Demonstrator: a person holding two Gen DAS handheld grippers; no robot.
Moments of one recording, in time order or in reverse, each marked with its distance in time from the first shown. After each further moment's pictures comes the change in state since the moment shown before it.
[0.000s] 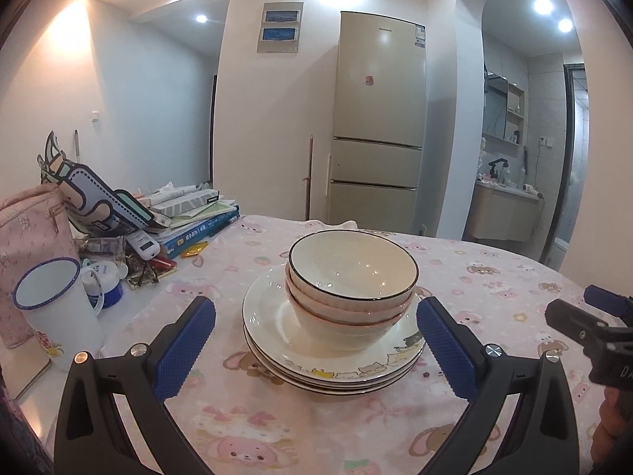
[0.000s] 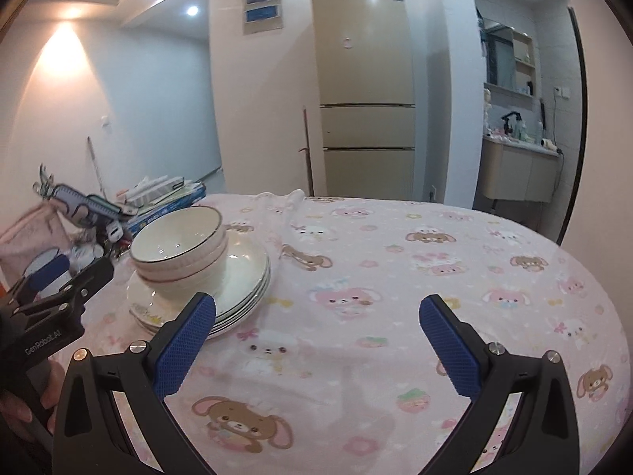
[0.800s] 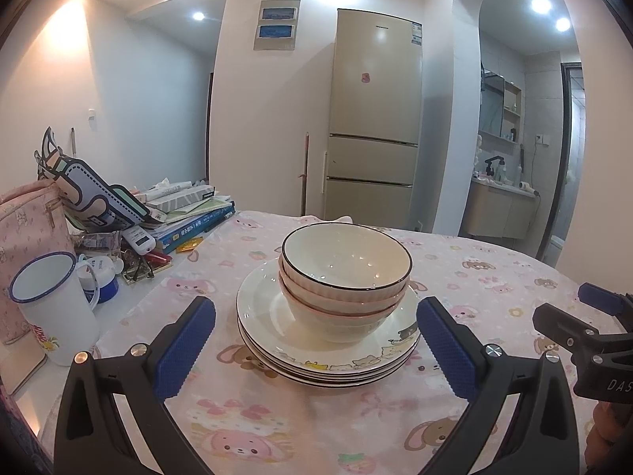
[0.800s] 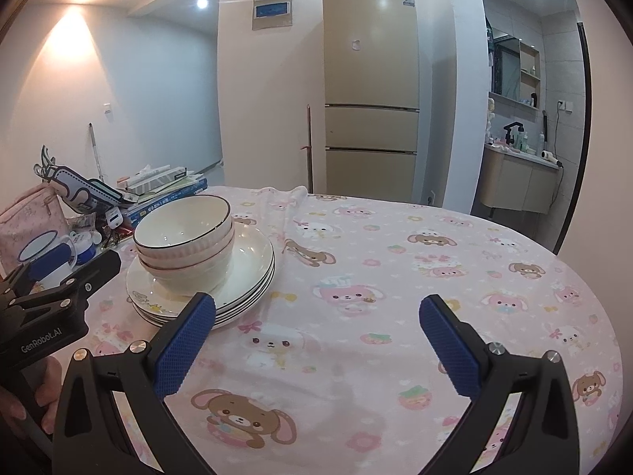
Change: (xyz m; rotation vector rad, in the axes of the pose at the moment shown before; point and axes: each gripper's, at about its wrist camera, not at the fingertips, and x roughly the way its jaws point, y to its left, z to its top) left arm -0.001 -0.004 -0.006 0.007 0.008 -0.012; right arm 0.000 0.010 -0.006 -0.037 0.004 -0.019
